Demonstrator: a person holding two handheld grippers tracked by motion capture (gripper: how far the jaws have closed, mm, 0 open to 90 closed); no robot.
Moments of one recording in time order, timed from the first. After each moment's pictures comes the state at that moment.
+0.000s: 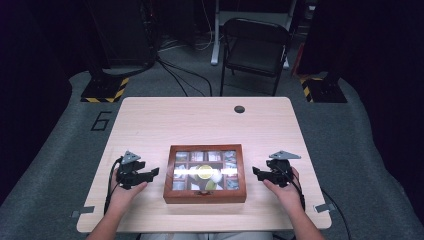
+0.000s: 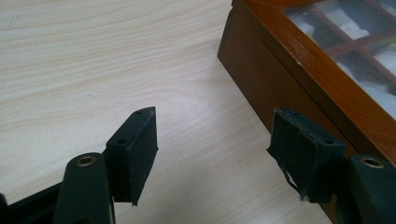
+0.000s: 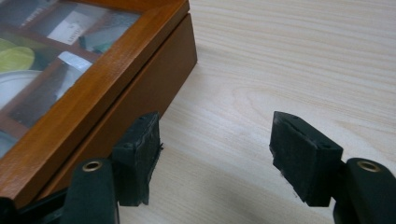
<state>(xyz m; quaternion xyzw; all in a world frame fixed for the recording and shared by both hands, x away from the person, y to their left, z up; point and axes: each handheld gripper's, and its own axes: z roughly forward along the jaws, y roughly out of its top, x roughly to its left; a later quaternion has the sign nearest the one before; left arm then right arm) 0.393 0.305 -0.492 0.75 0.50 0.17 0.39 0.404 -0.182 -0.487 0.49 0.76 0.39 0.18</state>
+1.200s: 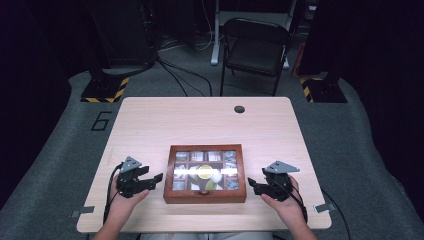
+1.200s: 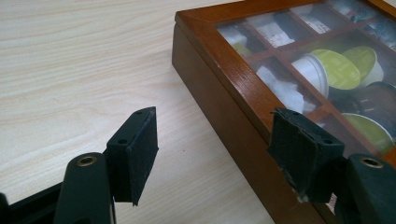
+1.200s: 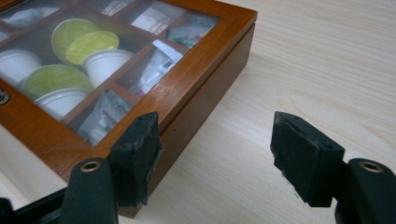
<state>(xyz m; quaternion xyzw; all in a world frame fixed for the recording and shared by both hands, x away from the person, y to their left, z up) 0.359 0.288 -0.473 0.75 0.48 0.17 0.42 0.355 -0.162 -0.465 0.43 0.79 0.39 0.19</state>
